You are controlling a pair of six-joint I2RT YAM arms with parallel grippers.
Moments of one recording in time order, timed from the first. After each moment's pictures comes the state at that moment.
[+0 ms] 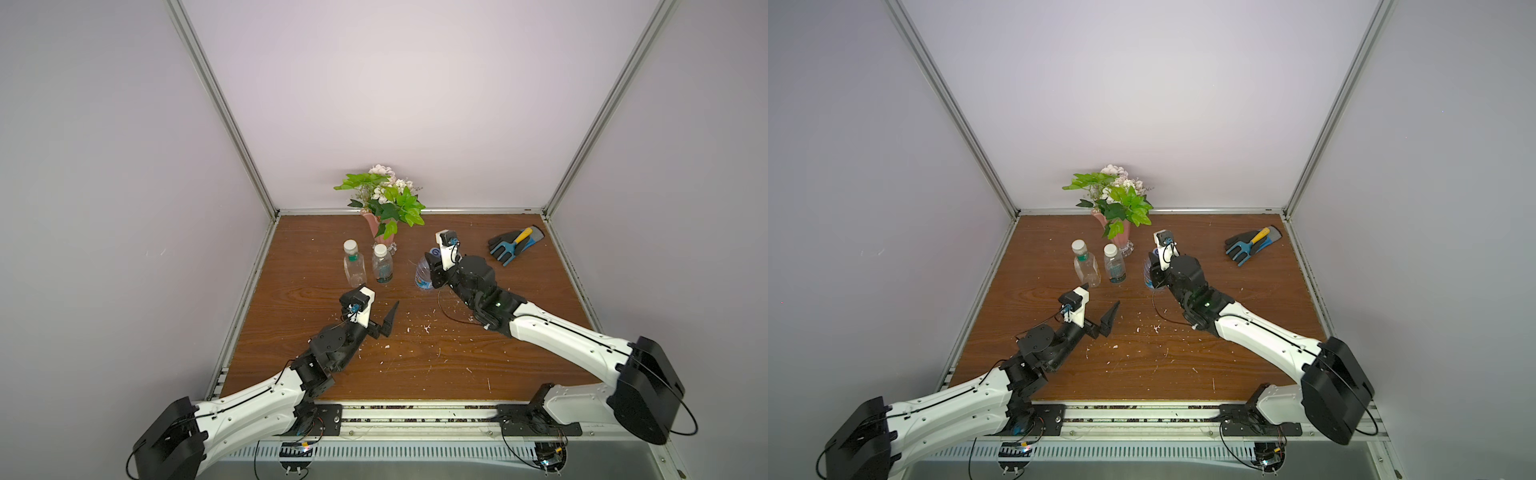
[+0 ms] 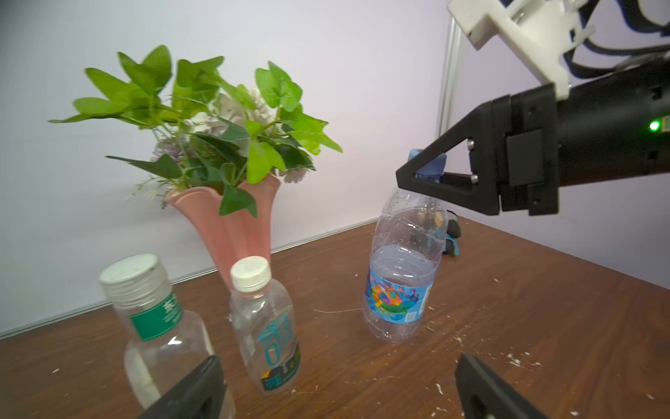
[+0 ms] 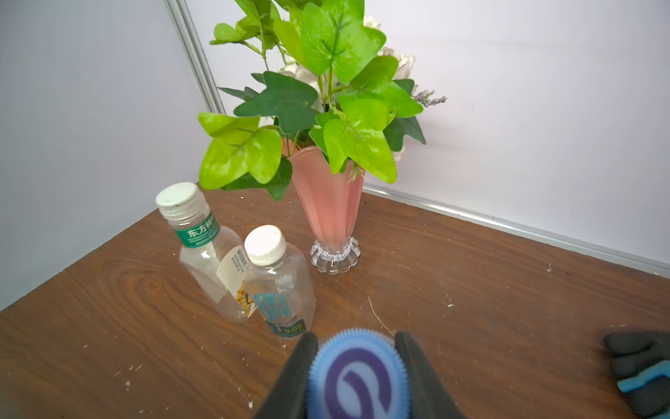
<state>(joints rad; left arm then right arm) -0.87 0.80 0.22 0.64 -0.40 0.05 0.78 1.39 0.94 0.22 0.31 0.09</state>
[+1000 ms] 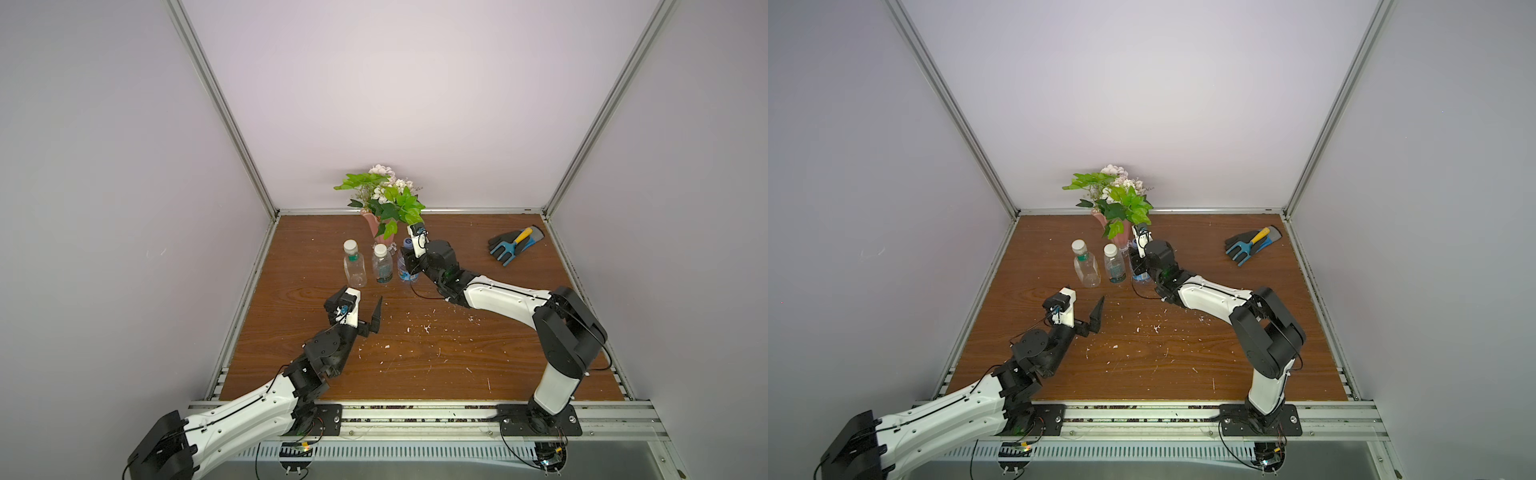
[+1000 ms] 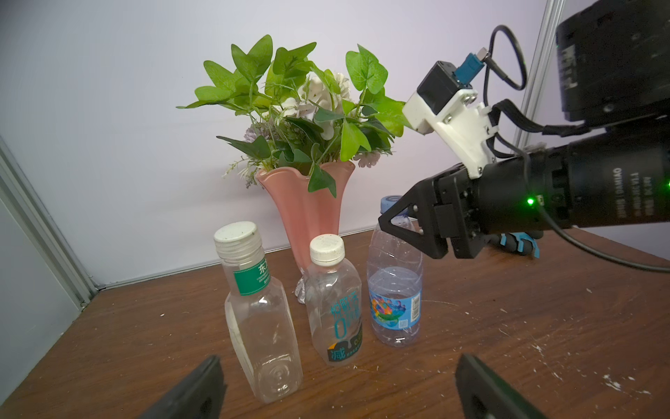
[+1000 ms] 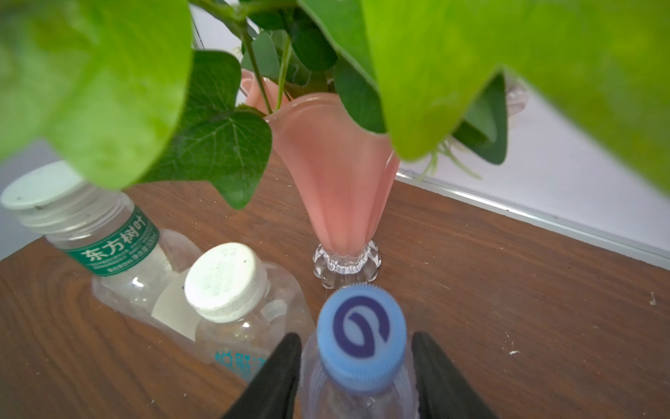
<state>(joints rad) -0.86 0.71 0.18 0.57 -0.56 0.06 0.74 1.78 1.16 0.30 0.23 0.08</state>
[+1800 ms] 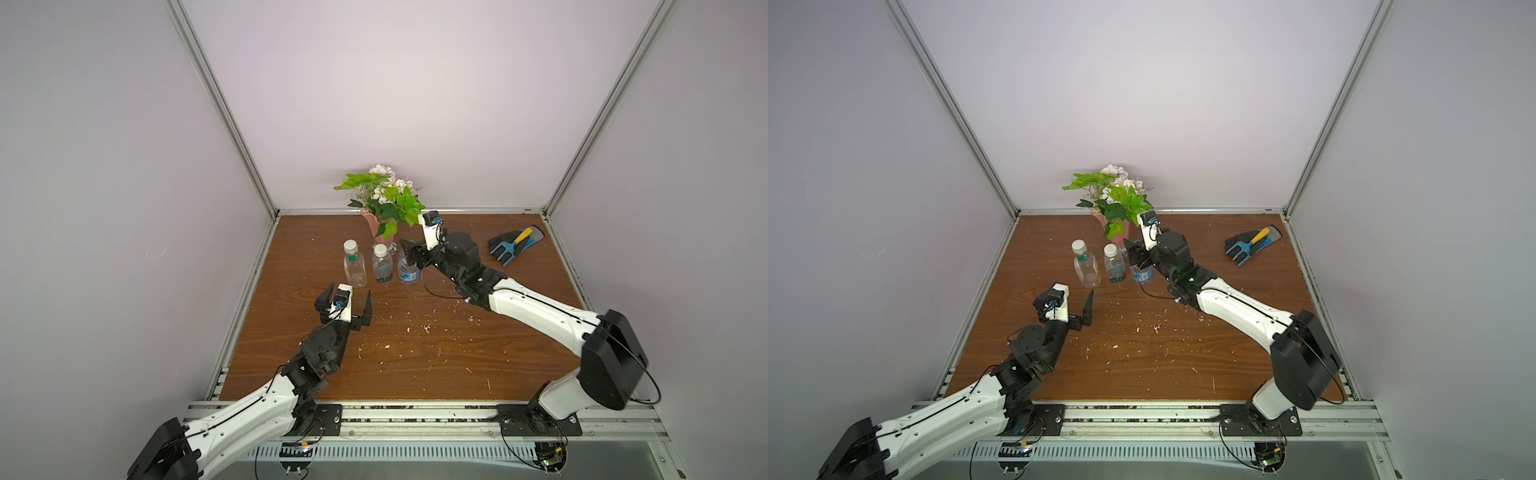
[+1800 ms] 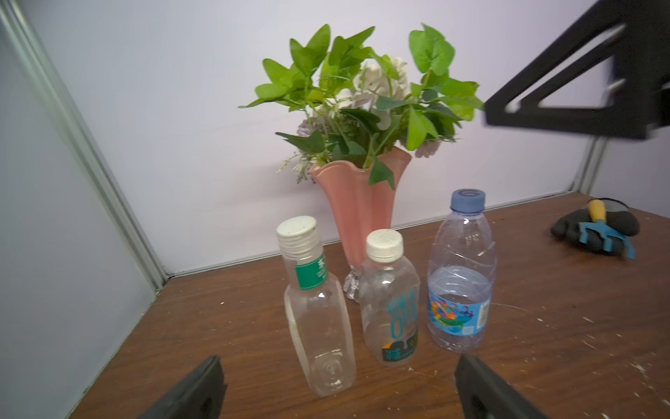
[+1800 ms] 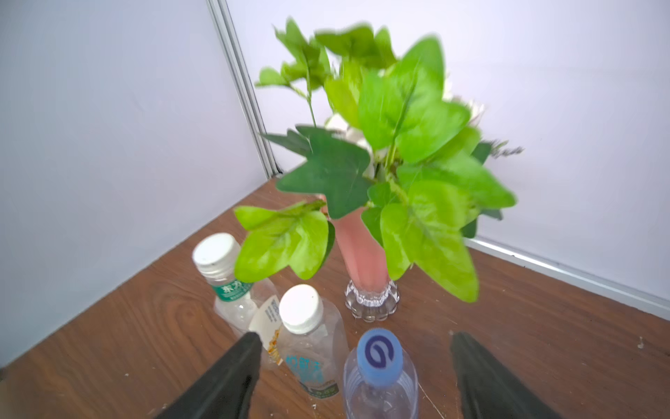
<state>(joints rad) -0.73 0.70 0.18 0.56 -0.62 0.12 0.74 1.47 1.11 0.21 0.15 0.10</state>
